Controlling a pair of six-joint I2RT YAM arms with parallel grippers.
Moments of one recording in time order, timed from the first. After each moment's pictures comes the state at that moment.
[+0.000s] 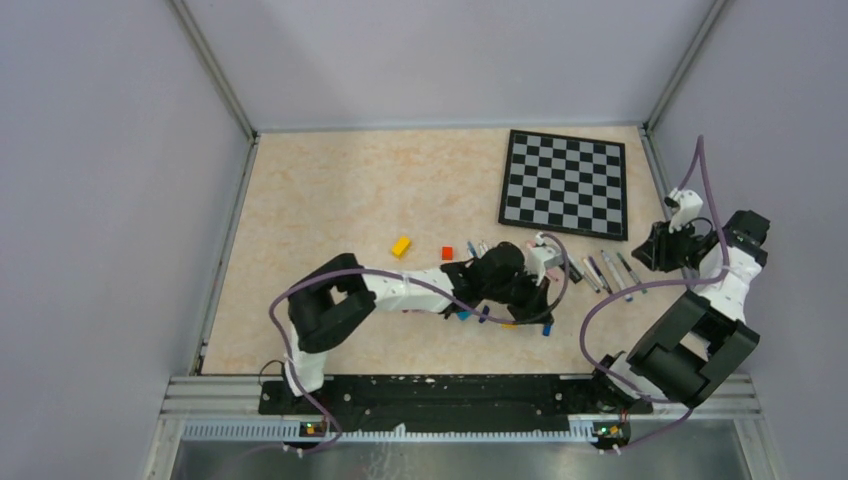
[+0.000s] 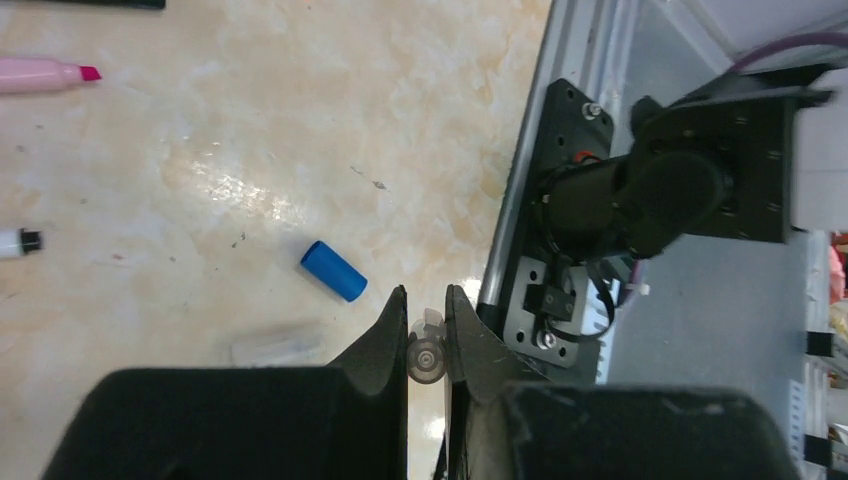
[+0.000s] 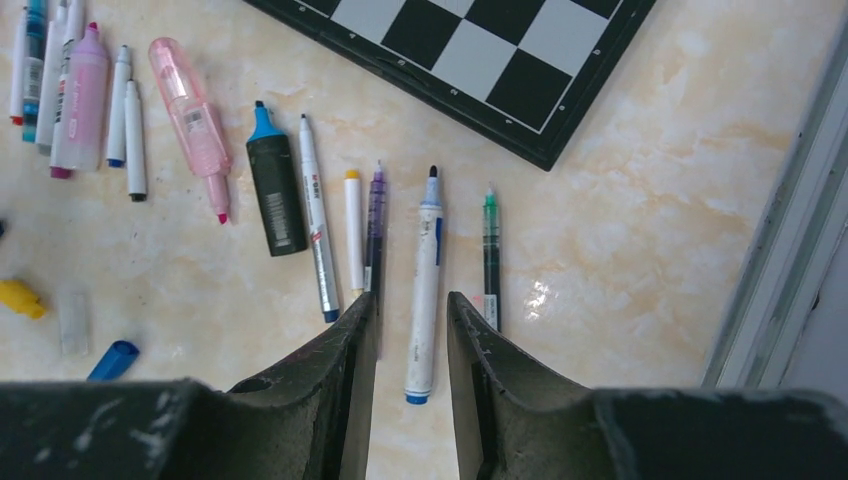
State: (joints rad) left arm -1.12 1.89 1.19 0.25 0.42 -0.46; right arm -0.74 1.34 0.95 -0.75 -0.83 -0.85
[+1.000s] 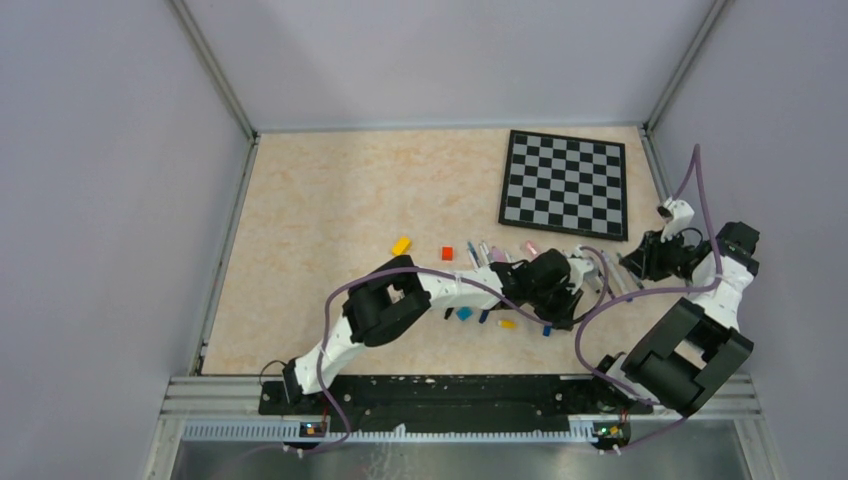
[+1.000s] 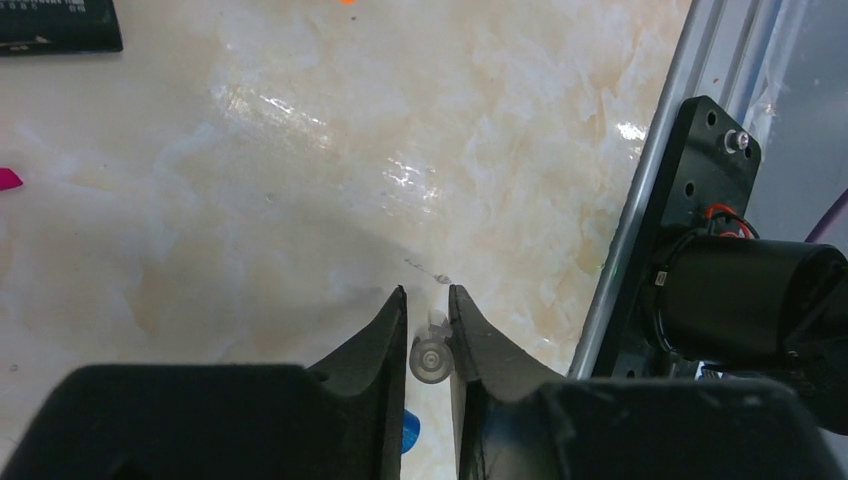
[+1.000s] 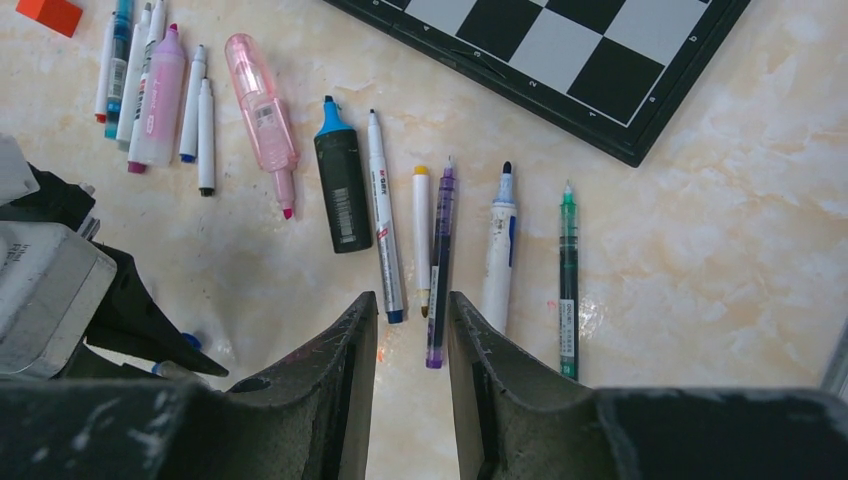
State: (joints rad) left arm -1.19 2.29 1.67 -0.06 0.33 -0.40; right arm -0.73 1.28 0.86 -0.78 -0.92 -0.84
